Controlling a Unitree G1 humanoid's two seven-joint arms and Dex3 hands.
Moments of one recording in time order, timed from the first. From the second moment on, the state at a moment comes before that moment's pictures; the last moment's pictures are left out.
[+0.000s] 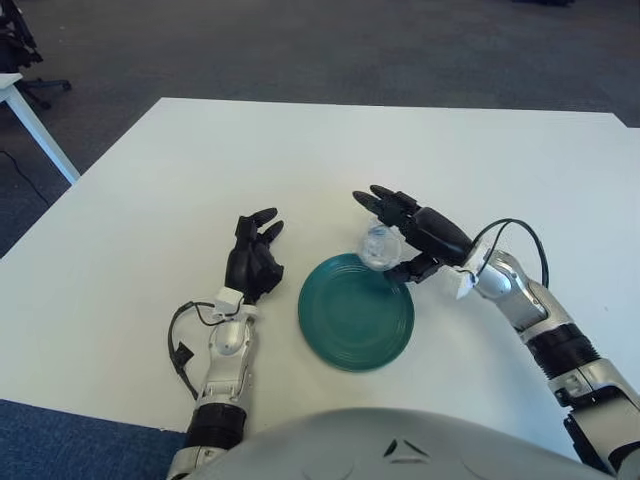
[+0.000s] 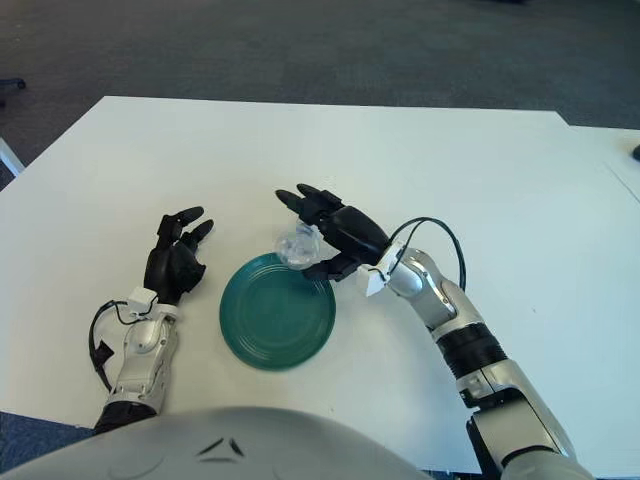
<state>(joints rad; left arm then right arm) 0.12 -0.04 0.01 0.31 0.00 -0.42 -0.01 -0.22 -0.48 0.31 0.22 -0.36 -0.69 0.18</state>
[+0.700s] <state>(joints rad) 0.07 -0.01 0.00 0.36 -0.01 -0.47 -0.04 -0.22 -0.35 0.14 0.51 0.02 -0.67 0.32</state>
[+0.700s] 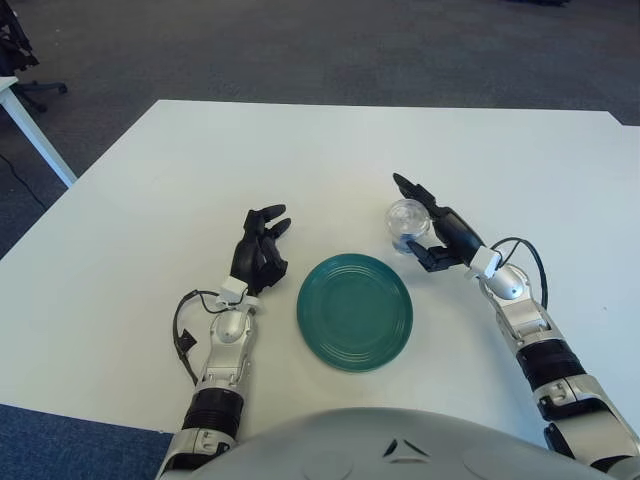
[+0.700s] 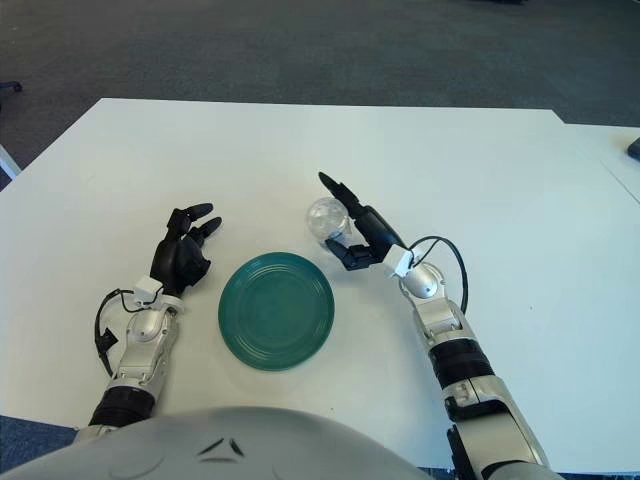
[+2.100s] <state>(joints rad) 0.05 0.00 0.00 0.39 -0.03 -0.48 -0.05 -0.21 -0.24 0.08 0.53 0.01 -0.76 0.32</state>
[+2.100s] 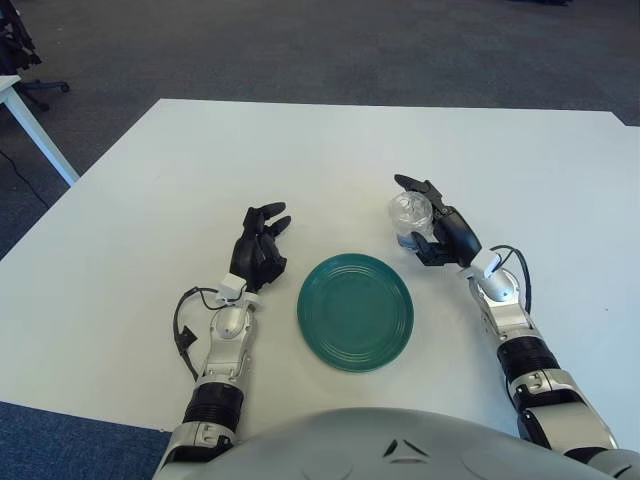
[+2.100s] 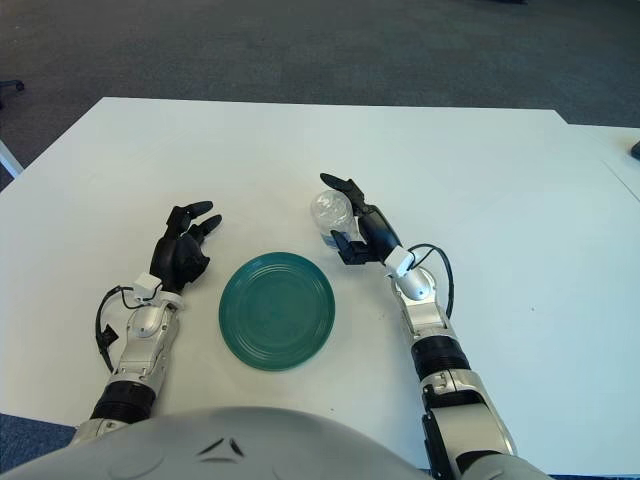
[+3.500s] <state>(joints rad) -0.01 -0.01 0.01 0.46 -0.03 -0.49 -0.02 -0.42 -0.41 0.20 0.28 -0.50 -0.87 0.13</state>
